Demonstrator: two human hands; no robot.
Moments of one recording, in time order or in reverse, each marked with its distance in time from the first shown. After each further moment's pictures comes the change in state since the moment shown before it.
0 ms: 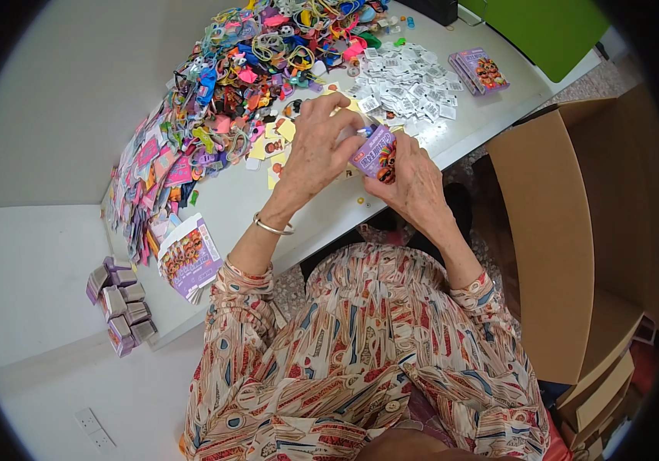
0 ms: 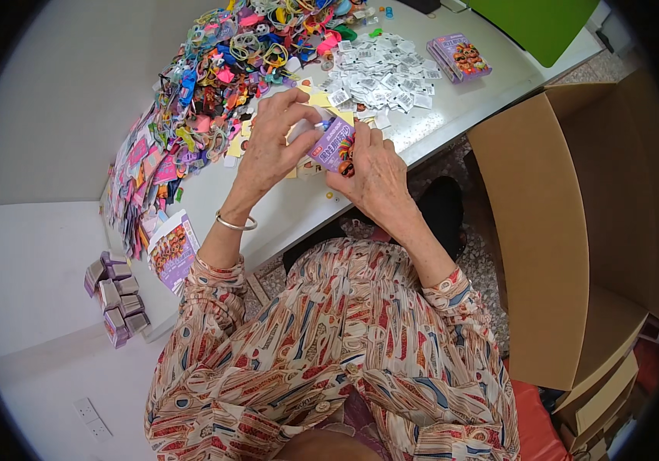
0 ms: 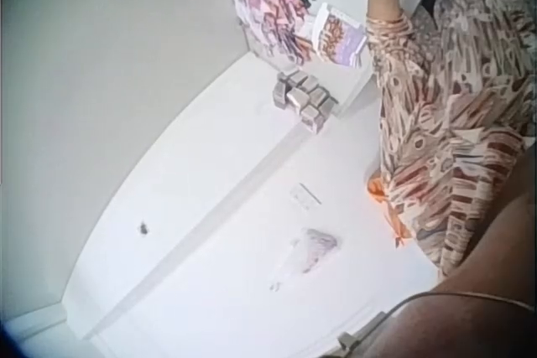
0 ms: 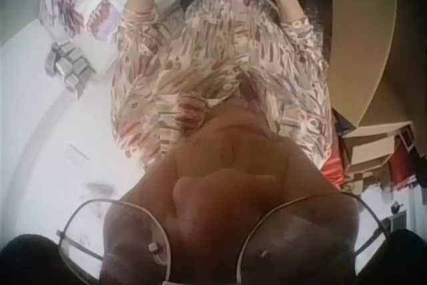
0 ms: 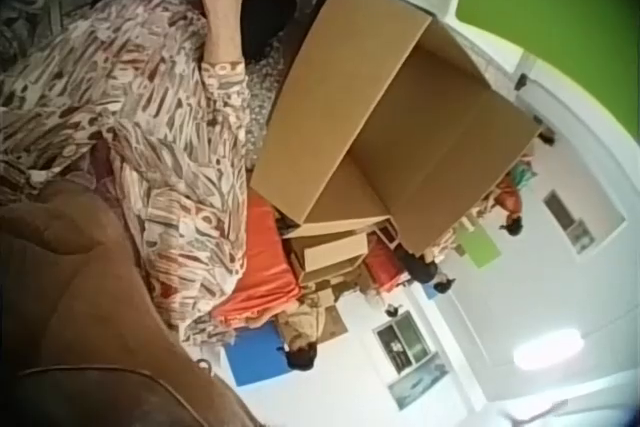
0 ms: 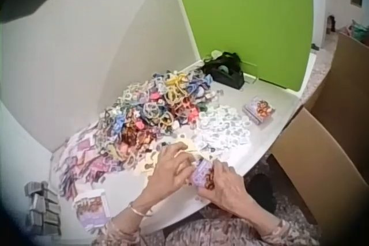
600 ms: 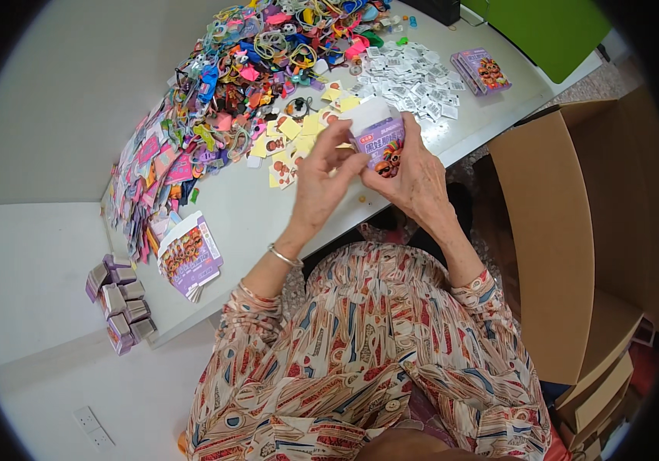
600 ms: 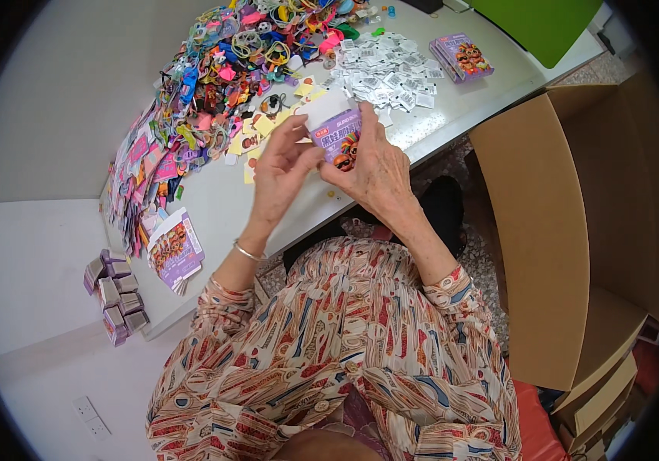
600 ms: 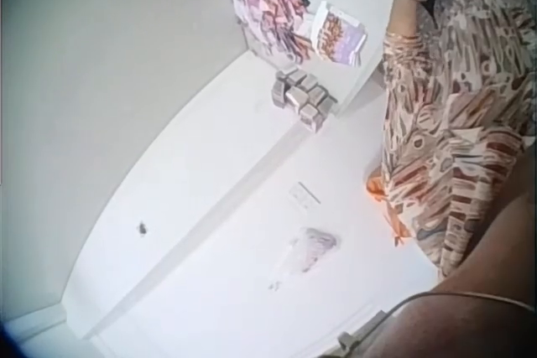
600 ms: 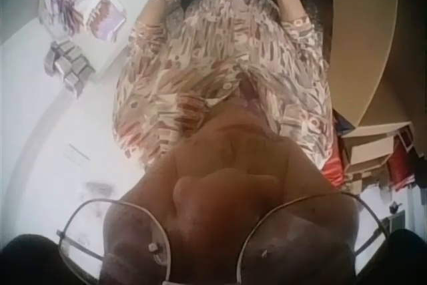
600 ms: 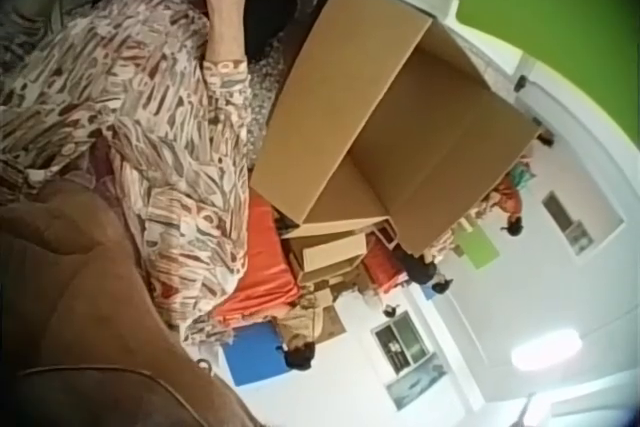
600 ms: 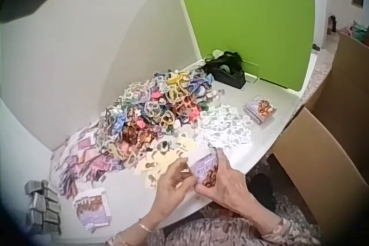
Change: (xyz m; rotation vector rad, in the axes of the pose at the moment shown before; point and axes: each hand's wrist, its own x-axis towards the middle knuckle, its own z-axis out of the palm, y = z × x) left_hand -0.040 0.021 0.030 -0.937 0.180 -0.425; right_hand 0.006 -0.010 -0.010 0.170 0.078 0.055
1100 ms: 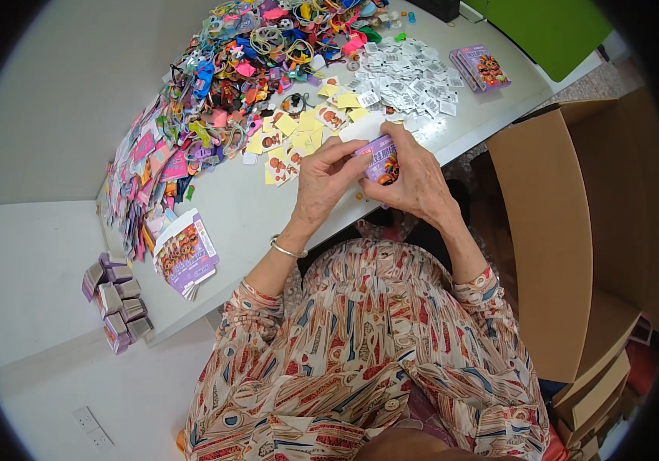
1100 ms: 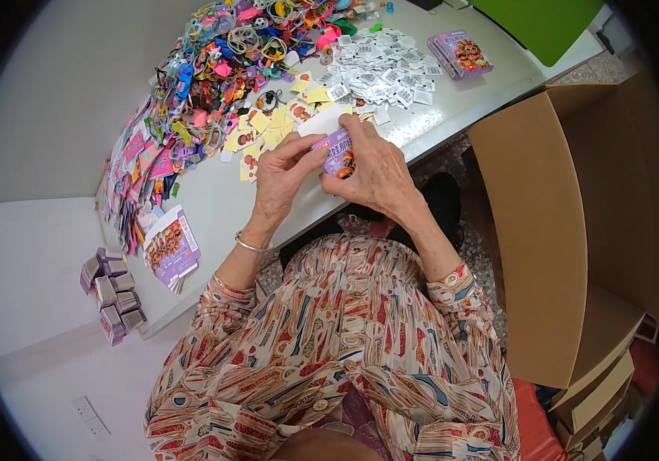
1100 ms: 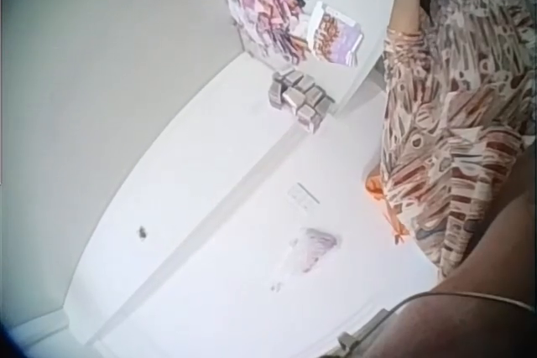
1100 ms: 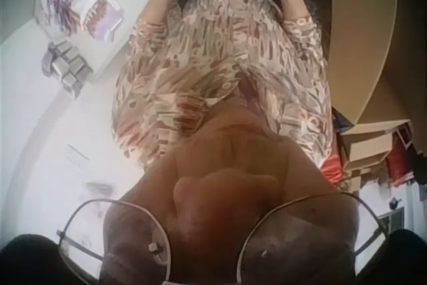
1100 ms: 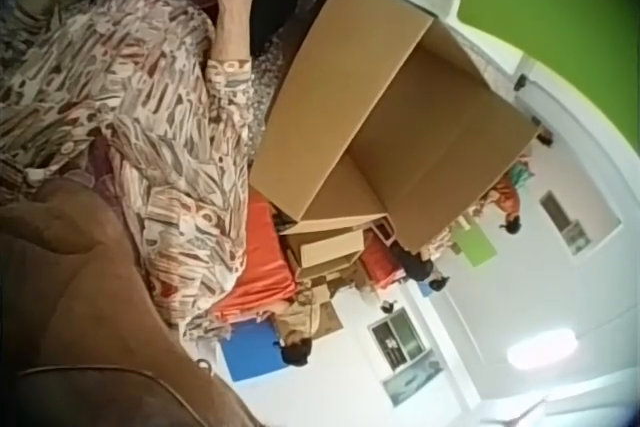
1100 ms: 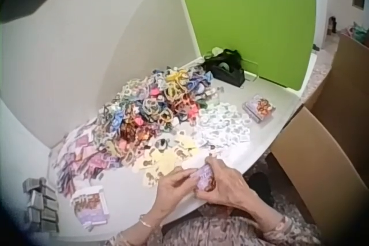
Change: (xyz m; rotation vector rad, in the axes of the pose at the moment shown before) left_hand -0.002 -0.018 -0.004 0.039 -0.033 -0.036; right_hand 0.001 0.008 -0.005 0.063 -0.168 -0.104
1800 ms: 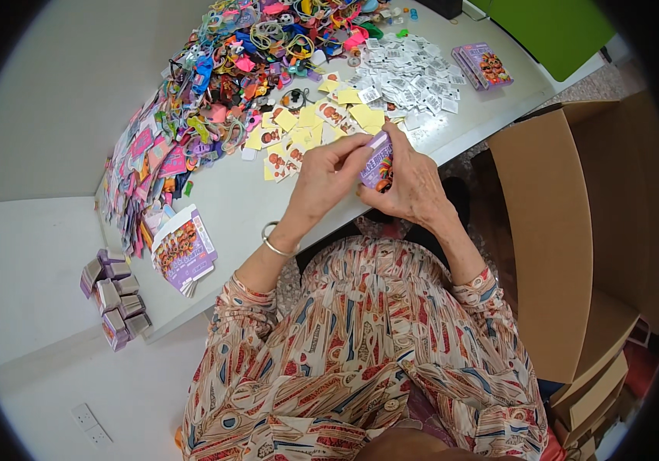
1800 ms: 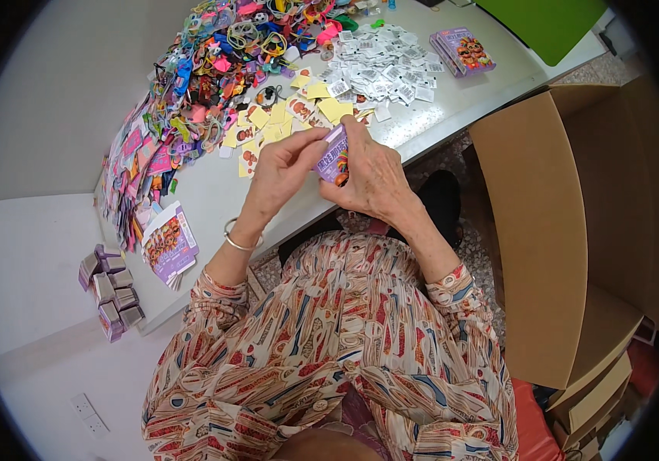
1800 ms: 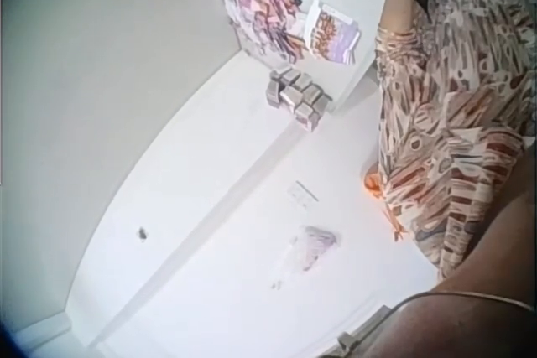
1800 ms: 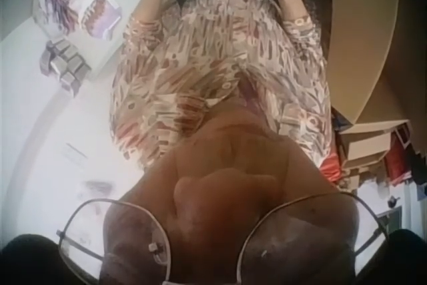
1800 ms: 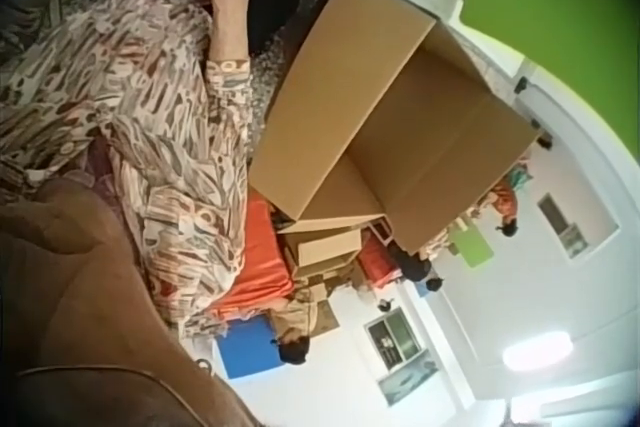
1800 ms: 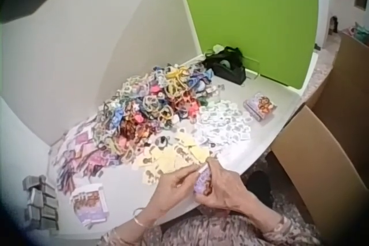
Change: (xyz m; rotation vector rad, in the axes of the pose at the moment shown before) left_hand 0.003 0.025 0.004 0.168 -0.062 -0.091; right_hand -0.007 0.009 0.014 -0.085 0.038 -0.095
